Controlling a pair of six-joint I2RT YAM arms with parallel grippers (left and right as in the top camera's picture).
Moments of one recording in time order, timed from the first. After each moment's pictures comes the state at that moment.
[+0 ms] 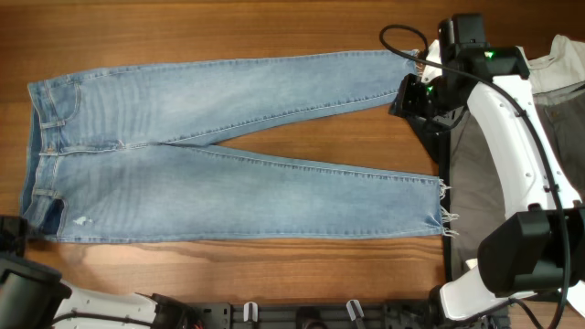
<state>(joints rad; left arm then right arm) 1.18 1.90 1.12 -0.51 0.18 -0.32 0.06 1.75 1.58 -1.16 -0.26 0.33</state>
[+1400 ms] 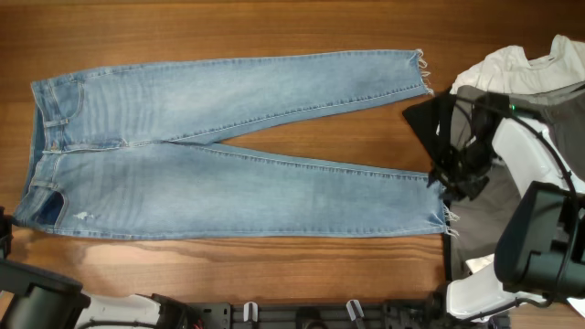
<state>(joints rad) 1.19 1.76 1.12 -0.52 0.35 -0.40 -0.23 1.75 1.08 -1.09 -0.18 0.54</state>
